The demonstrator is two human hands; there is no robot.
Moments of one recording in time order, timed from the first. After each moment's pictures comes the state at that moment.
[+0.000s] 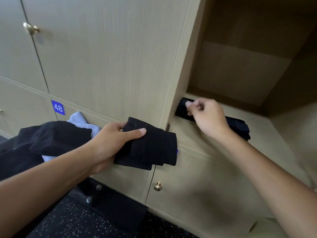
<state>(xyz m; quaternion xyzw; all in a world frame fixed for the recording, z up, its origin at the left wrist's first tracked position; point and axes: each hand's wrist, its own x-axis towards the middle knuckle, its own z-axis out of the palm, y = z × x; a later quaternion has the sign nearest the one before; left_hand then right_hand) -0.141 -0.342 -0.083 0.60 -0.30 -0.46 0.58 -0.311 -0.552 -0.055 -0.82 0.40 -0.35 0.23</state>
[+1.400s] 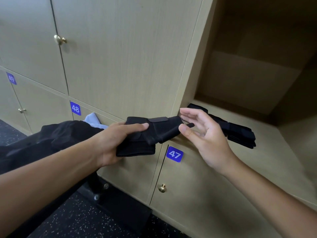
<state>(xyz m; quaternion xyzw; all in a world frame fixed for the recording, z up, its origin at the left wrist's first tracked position) -0.143 -0.325 -0.066 0.57 -0.22 -0.49 0.62 -0.335 -0.463 -0.056 -0.80 0.18 -0.34 0.45</state>
